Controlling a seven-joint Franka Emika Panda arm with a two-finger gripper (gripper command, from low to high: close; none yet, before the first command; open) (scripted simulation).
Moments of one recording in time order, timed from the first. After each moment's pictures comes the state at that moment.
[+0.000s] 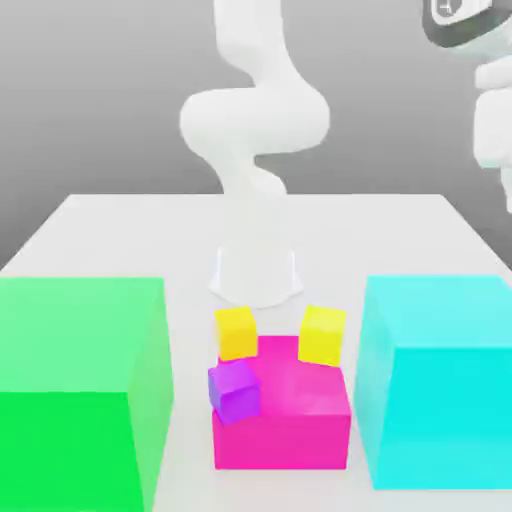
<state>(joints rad) 0.26 -0.29 0.53 -2.50 0.01 2.43 0.96</state>
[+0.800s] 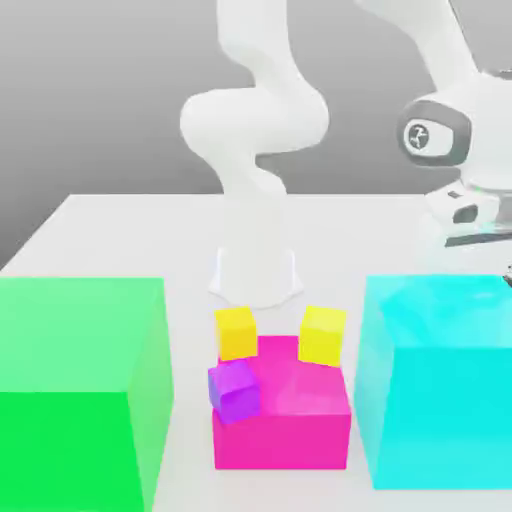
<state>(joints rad) 0.28 -0.11 0.63 -2.76 0.17 2.70 1.46</state>
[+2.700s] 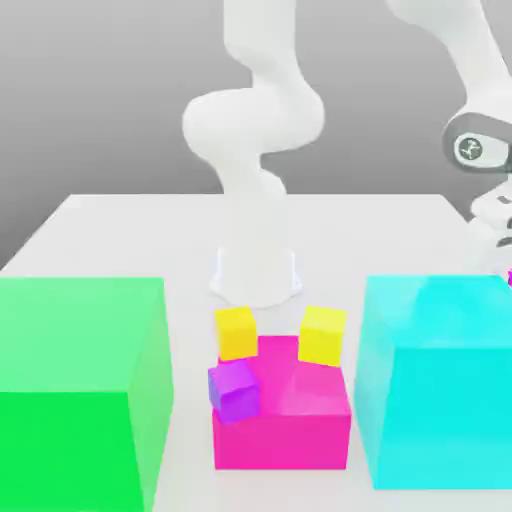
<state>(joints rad) 0.45 0.07 0.59 -2.49 0.23 2.56 1.31</state>
